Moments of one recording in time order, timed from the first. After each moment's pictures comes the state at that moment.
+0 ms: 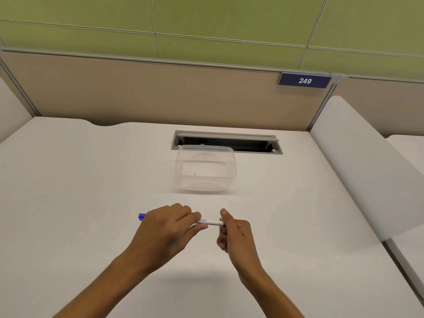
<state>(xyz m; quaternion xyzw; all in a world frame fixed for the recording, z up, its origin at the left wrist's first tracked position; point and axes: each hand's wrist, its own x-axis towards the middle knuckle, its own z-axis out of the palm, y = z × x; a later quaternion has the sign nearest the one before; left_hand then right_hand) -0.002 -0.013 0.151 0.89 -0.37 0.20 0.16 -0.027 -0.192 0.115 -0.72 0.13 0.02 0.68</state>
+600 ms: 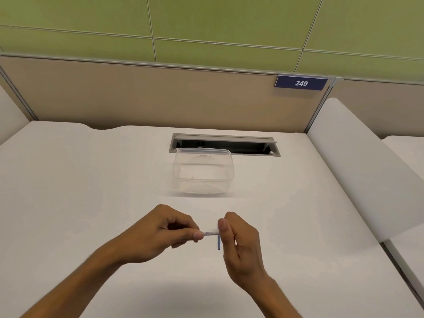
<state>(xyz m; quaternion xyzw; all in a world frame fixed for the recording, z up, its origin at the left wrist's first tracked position) 0.009 -0.003 0.179 0.78 -0.28 -0.22 0.52 -0.036 -0.199 0.132 -0.83 -0.13 -0.24 0.48</state>
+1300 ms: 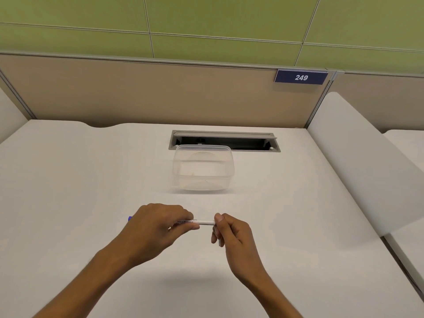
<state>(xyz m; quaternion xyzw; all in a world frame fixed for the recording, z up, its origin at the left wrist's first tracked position) 0.003 -0.001 0.172 0.91 -0.32 0.05 0.25 -0.037 -0.196 0.126 -0.78 0.01 -0.02 0.63</state>
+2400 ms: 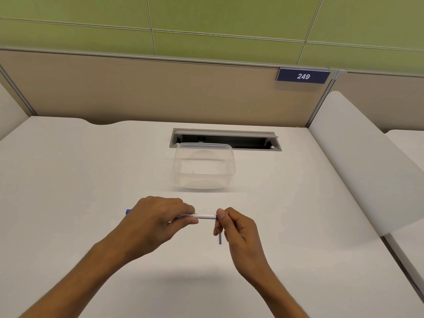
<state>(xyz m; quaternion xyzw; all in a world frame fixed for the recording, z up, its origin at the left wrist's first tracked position) 0.006 0.001 0.182 0.90 -0.35 0.07 0.24 -0.037 -0.201 0.131 -0.77 -0.01 -0.05 0.64</state>
